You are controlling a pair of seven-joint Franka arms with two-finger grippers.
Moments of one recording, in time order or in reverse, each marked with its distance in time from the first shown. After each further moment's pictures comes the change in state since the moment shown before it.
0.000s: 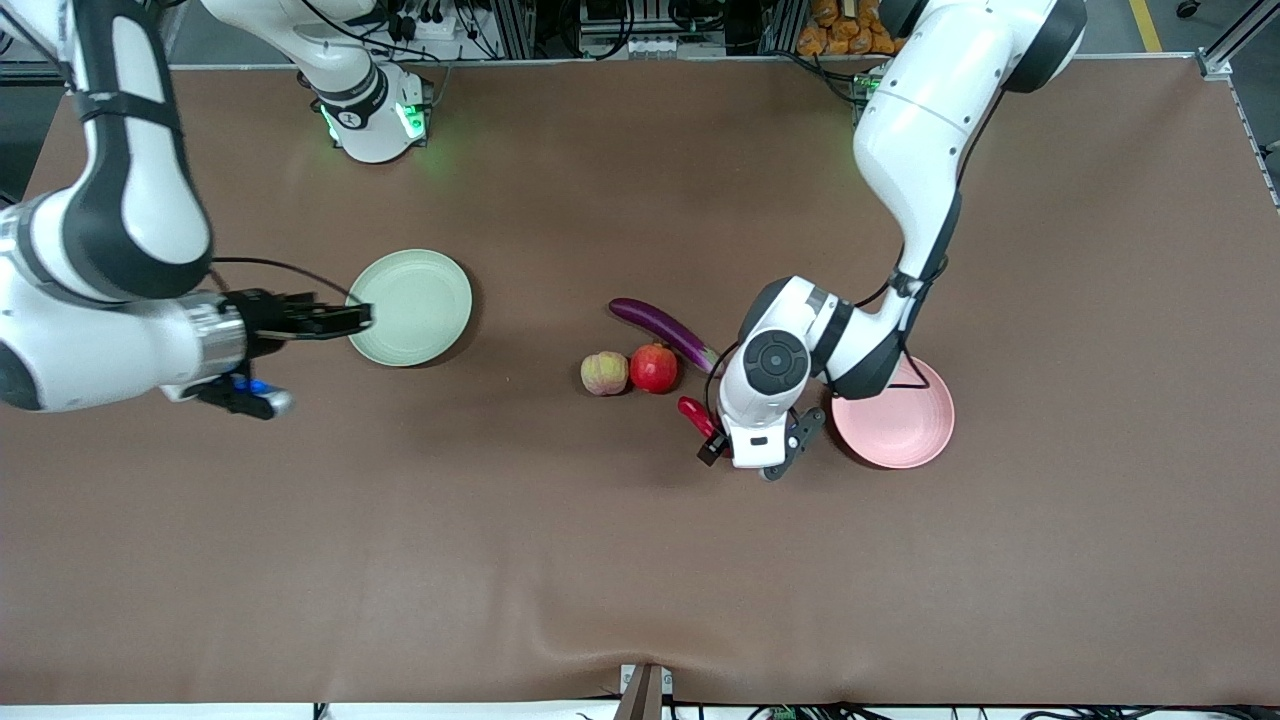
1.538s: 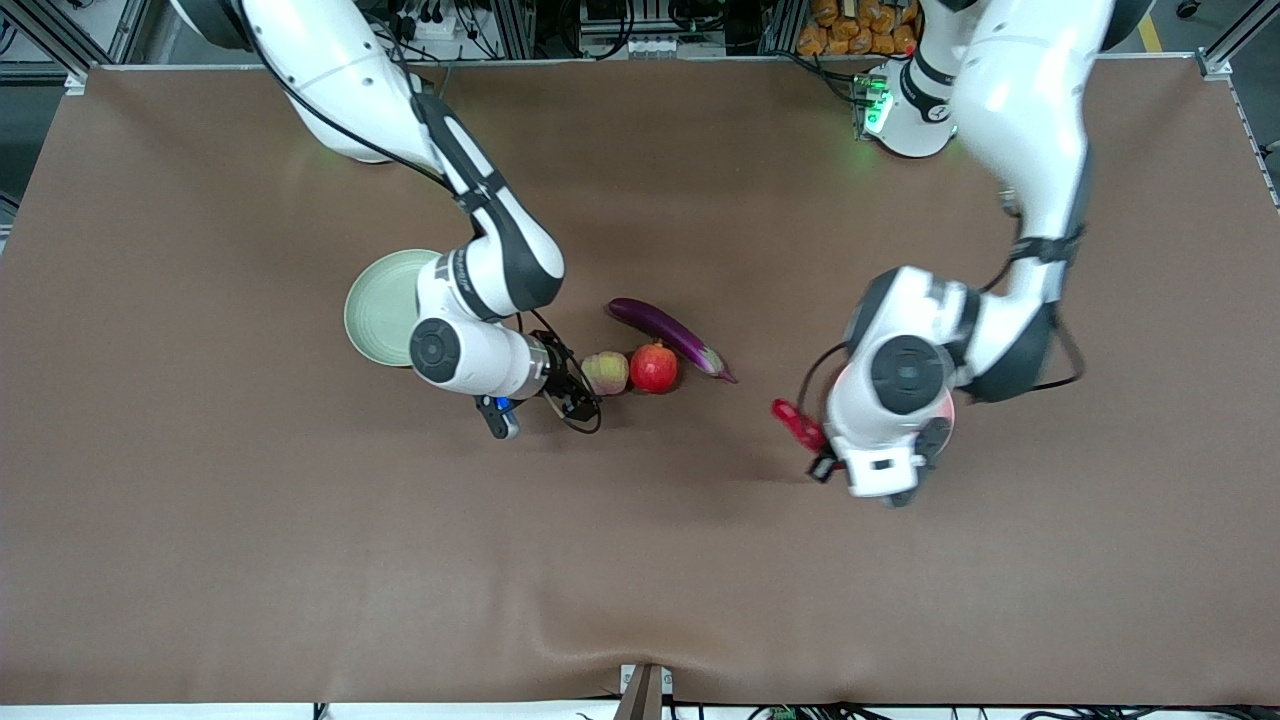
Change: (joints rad) left arm 0.186 -0.208 0.017 0.041 0.074 -0.355 0.135; right arm 0.453 0.308 0.001 -0.149 0.136 0.956 0.842
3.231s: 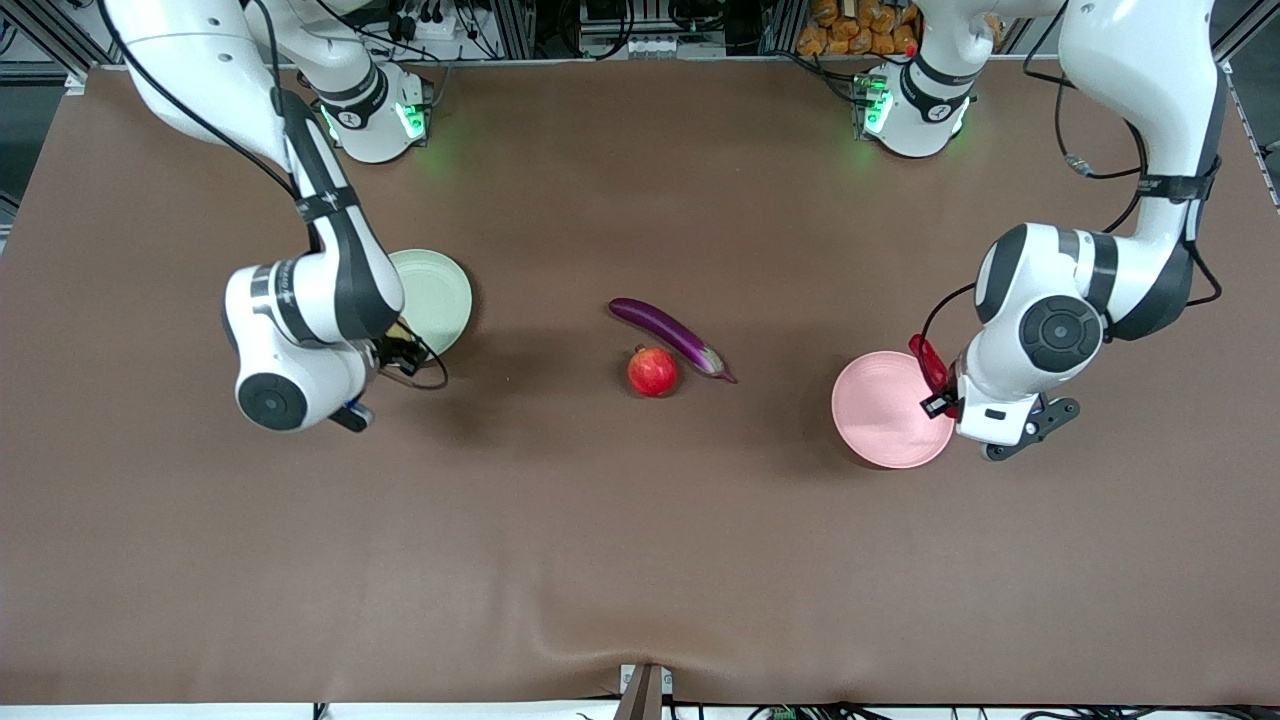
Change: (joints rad) left arm 0.199 -0.239 -0.015 -0.484 0.084 0.189 0.503; right arm -0.268 -0.233 -0.091 -0.193 -0.414 -0.588 -0.535
